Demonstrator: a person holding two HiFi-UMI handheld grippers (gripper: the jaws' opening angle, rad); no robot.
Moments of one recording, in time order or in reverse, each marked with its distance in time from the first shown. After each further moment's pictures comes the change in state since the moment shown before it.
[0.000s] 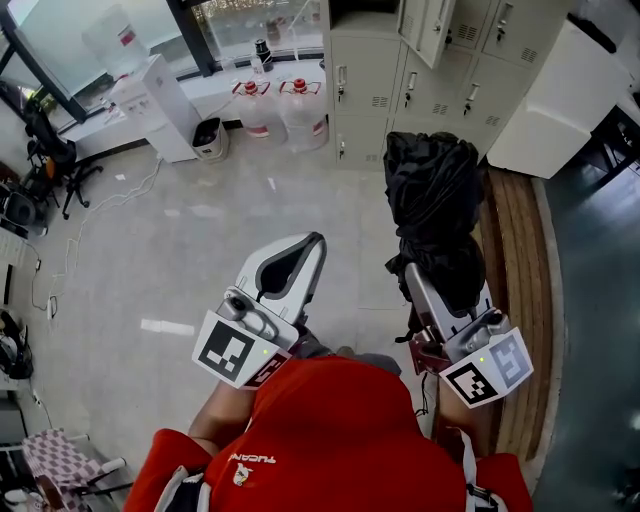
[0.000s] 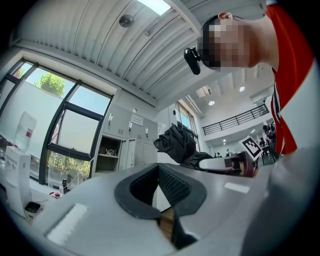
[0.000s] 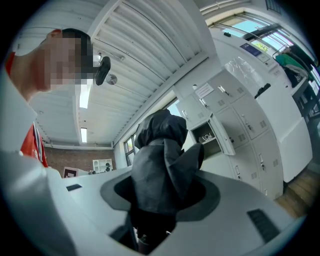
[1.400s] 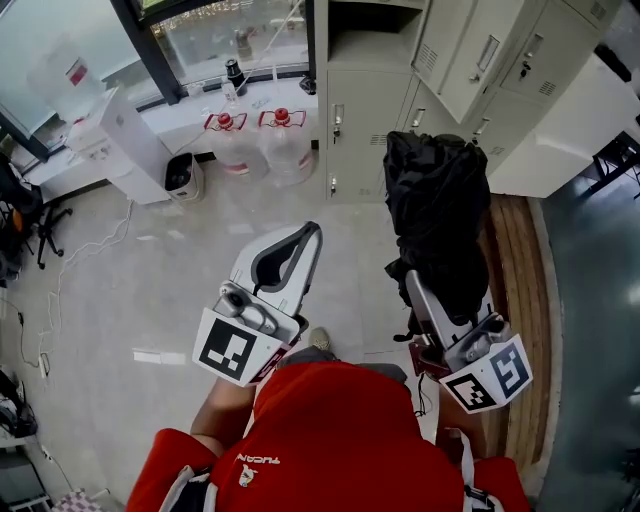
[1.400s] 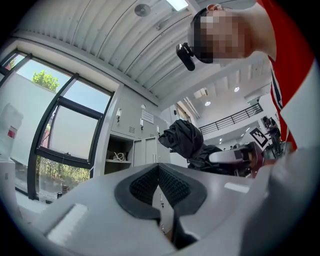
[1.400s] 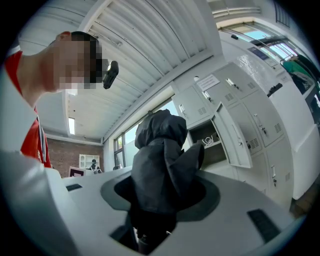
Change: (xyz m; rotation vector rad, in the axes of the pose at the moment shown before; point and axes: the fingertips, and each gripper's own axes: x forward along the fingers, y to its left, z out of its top) left arm 0.149 0.253 -0.012 0.051 -0.064 -0.072; right arm 0.246 -0.097 0.004 -0.081 -0.024 -0.083
